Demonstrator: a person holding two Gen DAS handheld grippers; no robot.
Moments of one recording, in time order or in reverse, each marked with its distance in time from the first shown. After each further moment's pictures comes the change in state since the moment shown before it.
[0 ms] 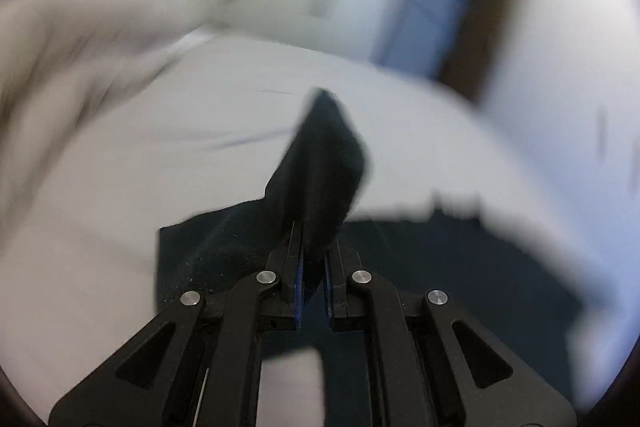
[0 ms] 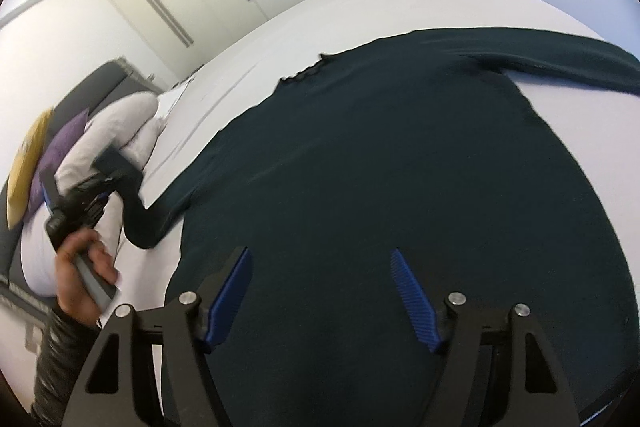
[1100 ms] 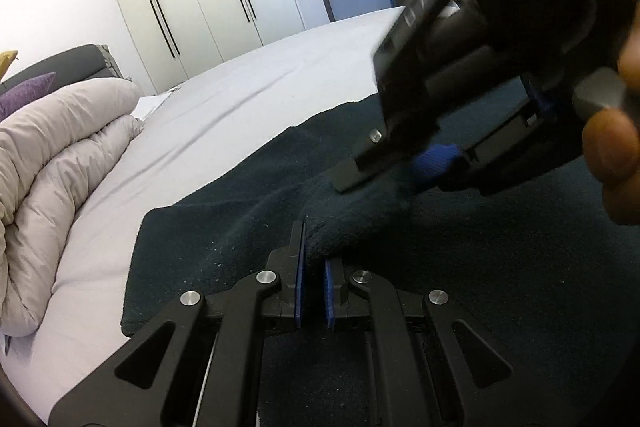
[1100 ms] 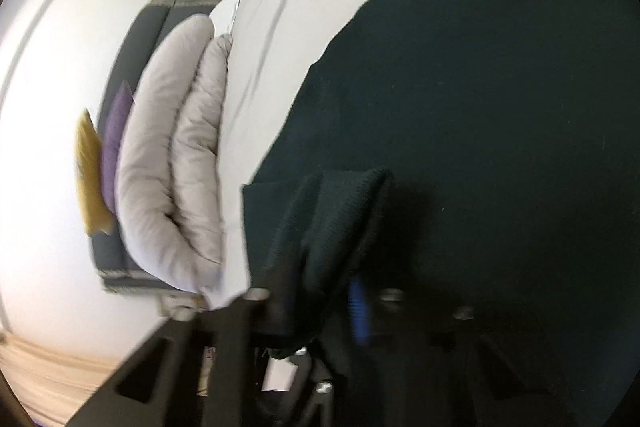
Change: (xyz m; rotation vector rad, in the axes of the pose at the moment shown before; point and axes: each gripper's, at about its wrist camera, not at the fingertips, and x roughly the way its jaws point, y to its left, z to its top) left arm 0.036 -0.087 -0.095 0.382 0.013 0.132; right arm 0.257 0.103 0.121 0.109 0.565 0.460
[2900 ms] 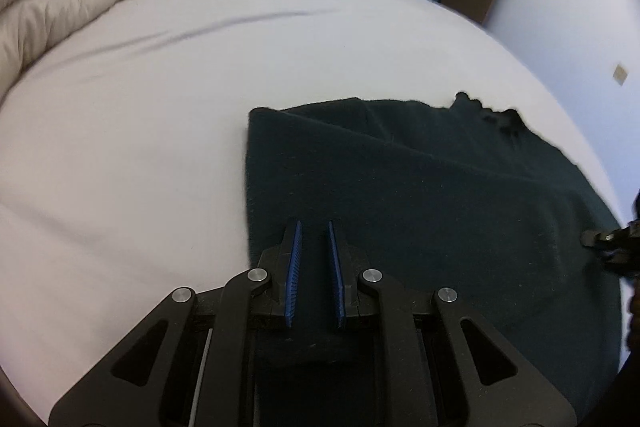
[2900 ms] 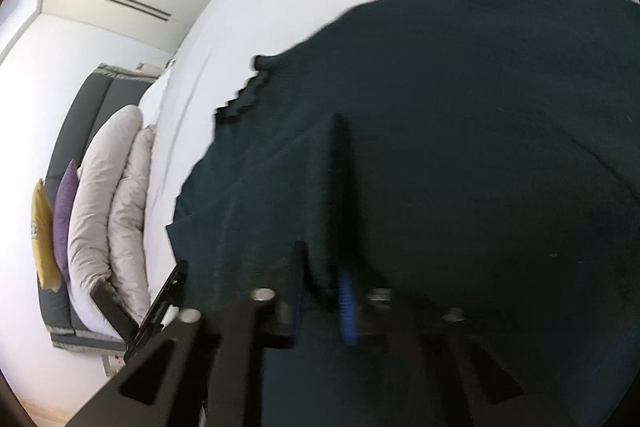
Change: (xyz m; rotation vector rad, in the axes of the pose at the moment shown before) left arm 0.091 0.104 0.019 -0.457 0.237 -0.221; right arm -0.178 -0.129 0.008 0.106 -0.264 -0.245
